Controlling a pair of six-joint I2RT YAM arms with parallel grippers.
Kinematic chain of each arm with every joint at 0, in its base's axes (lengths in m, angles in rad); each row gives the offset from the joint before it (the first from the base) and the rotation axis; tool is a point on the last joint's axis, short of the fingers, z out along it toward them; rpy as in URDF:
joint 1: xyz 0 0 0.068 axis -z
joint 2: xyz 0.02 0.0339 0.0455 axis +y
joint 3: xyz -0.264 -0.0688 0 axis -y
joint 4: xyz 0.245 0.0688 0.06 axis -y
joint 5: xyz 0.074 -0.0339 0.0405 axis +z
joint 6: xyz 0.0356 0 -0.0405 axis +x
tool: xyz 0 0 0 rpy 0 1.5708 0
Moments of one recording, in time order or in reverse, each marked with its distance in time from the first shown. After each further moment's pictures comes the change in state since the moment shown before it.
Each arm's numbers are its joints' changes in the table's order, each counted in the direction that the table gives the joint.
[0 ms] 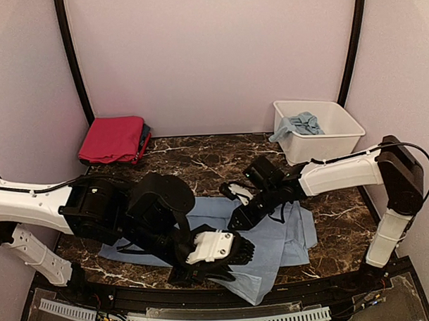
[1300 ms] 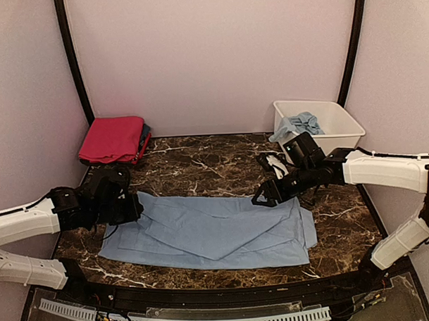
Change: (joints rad) left arm -0.715 -0.380 -0.641 0.134 0.539 -1.086; right arm 0.203 -0.307 -0.100 -0.099 -0.020 0.058
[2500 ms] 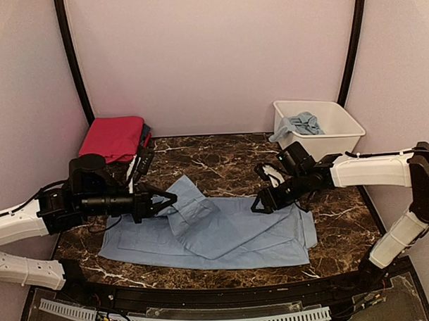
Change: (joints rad) left arm 0.132 -0.080 0.065 0.330 -0.539 0.455; right arm -0.006 0.098 -0.032 0.050 -0.038 0.031
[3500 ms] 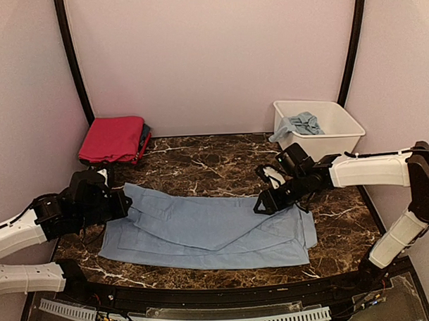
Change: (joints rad) left arm -0.179 -0.124 -0.119 -0.300 0.573 -0.337; right arm 0.000 0.016 0.000 -0.023 -0.048 -0.016
